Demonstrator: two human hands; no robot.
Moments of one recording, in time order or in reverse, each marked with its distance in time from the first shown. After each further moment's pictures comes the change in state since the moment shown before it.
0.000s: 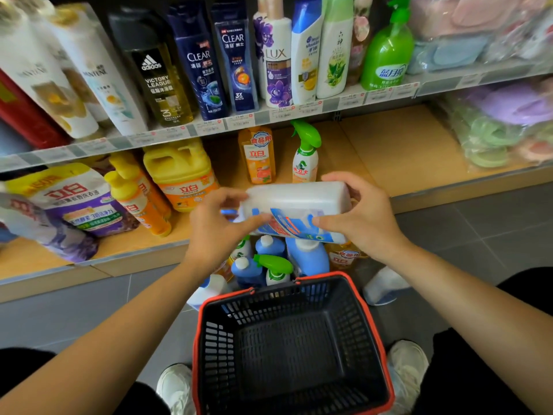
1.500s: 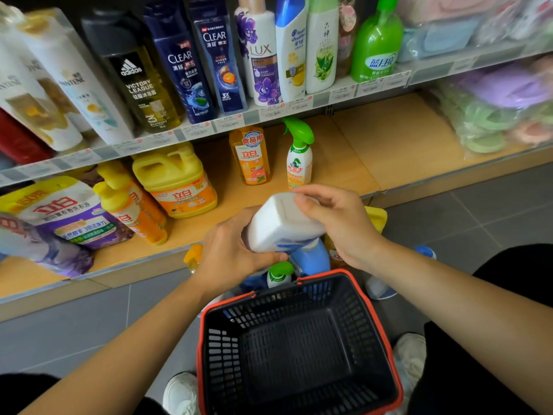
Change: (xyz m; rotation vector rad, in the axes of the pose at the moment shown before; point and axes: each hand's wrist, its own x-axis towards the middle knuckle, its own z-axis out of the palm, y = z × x) left_hand -0.017 0.004 0.008 0.084 -0.323 0.179; right_hand -0.003 -0.013 0.037 0.349 0.008 0.204
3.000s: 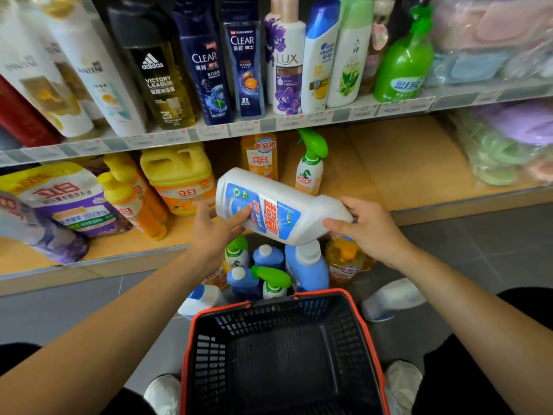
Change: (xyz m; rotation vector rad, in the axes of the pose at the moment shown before) left_hand 0.050 -0.057 0.005 -0.837 0.403 -0.611; right_hand 0.047 0.022 -0.061 -0.423 -0.192 -0.014
